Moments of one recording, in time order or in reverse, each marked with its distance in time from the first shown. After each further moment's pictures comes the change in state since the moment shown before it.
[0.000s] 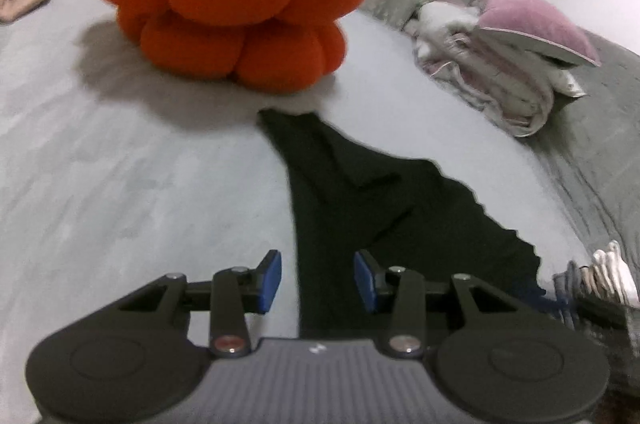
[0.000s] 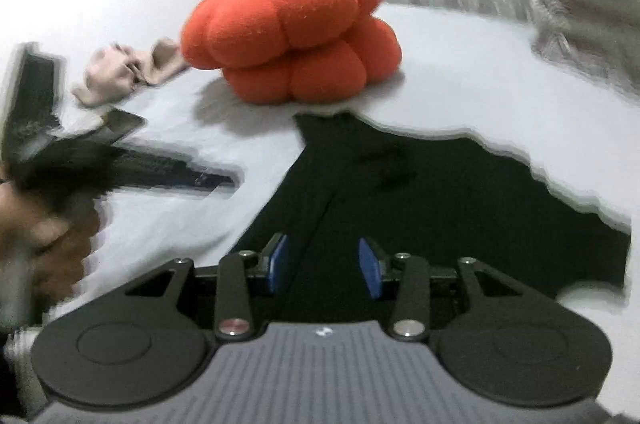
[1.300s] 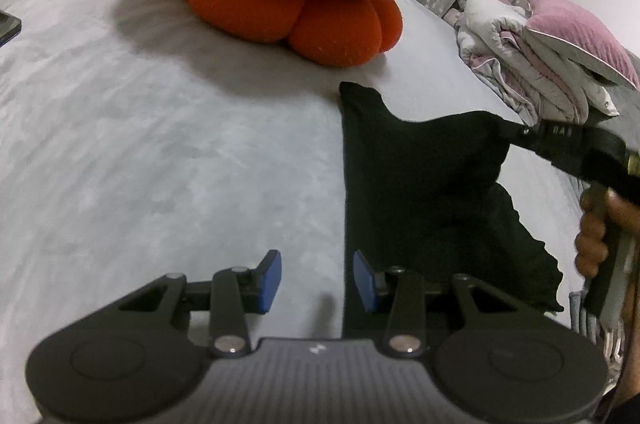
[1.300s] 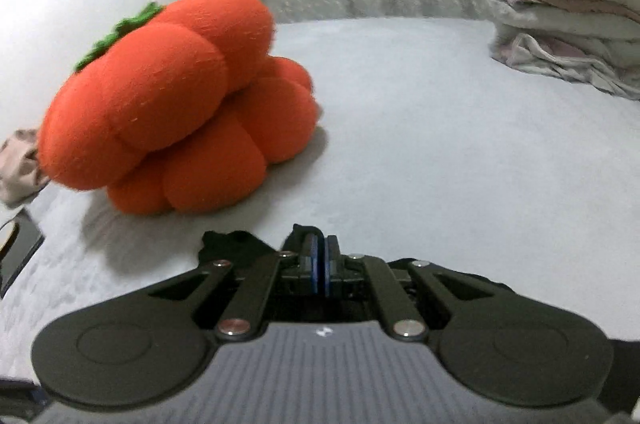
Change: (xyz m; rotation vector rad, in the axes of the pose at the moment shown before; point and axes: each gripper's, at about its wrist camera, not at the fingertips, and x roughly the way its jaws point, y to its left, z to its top) left arm 0.017 0.026 0.008 -0.083 0.063 0.031; right arm 0.100 -0.089 0.111 0.242 -0.018 -0.124
